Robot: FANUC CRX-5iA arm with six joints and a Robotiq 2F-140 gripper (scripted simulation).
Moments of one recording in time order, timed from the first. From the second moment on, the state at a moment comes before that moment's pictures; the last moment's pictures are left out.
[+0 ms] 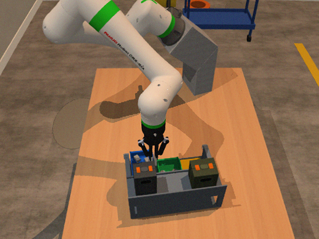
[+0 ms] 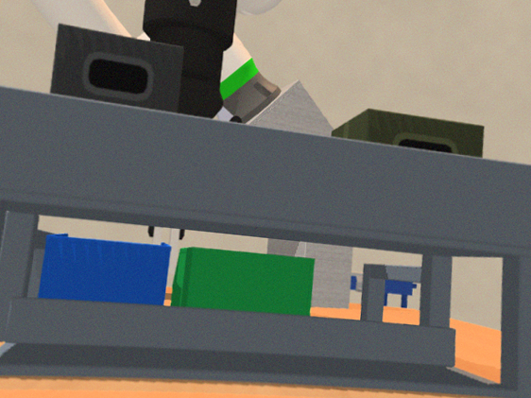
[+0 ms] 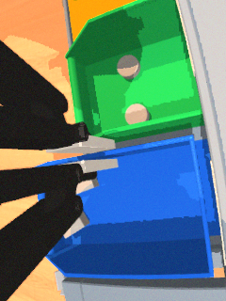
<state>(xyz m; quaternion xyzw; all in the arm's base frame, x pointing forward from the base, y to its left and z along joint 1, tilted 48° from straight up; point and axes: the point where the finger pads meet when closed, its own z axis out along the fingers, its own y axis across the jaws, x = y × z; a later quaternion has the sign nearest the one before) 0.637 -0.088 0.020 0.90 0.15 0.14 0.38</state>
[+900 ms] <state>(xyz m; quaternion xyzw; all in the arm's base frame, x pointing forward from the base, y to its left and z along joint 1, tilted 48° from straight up) 0.627 -0.074 0.035 0.90 0.15 0.14 0.38</state>
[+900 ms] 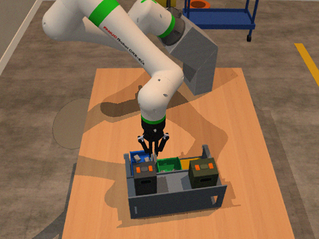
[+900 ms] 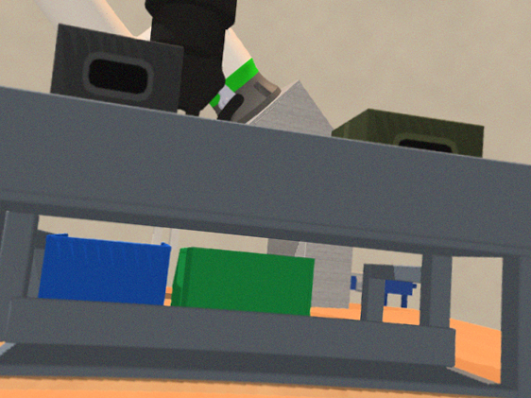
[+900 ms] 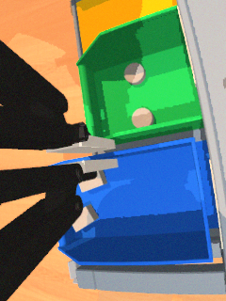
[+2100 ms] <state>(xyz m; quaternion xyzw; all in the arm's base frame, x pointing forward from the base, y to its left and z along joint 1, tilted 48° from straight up) 0.605 -0.039 0.073 0.90 0.15 0.14 0.38</state>
